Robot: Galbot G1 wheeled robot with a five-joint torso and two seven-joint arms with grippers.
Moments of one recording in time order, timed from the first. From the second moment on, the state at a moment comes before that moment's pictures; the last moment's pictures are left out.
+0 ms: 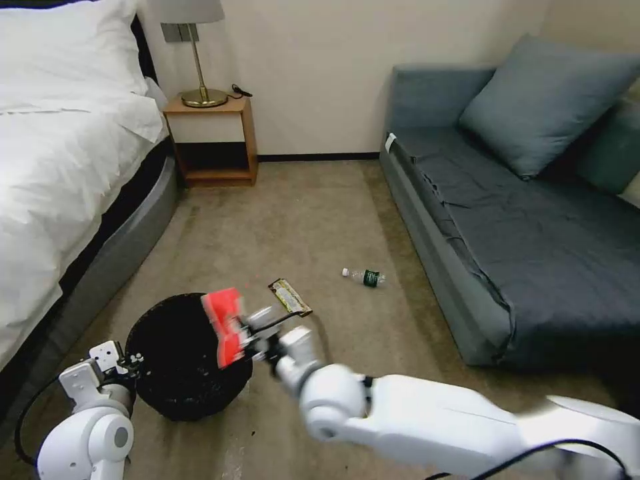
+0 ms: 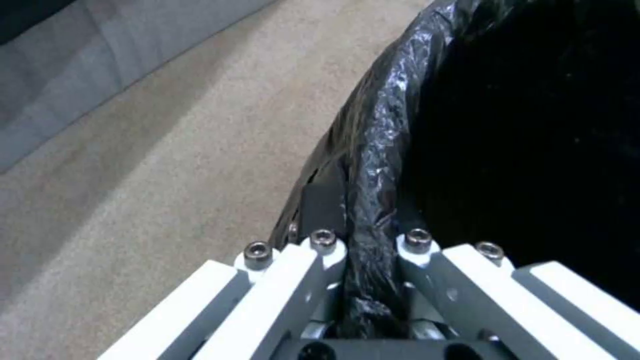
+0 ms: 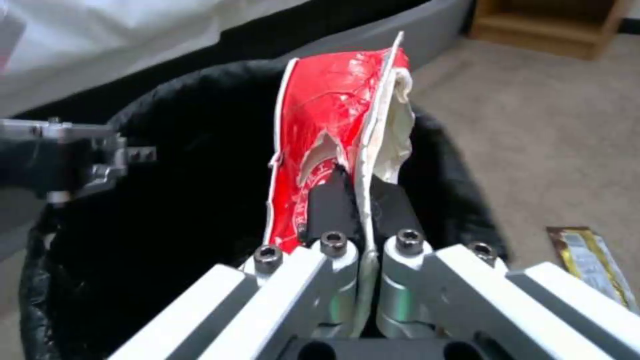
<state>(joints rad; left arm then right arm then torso) 1.48 -1.46 -0.87 -2.13 -0.51 0.71 -0.35 -0.36 1.25 -1.00 1.78 0.94 -0.14 0.62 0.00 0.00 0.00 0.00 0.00</state>
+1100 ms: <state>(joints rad) 1.46 -1.45 -0.88 -2.10 -0.51 0.71 -0.34 -0.37 1.02 -0.80 1.79 0.87 -0.41 0.62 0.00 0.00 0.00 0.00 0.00</state>
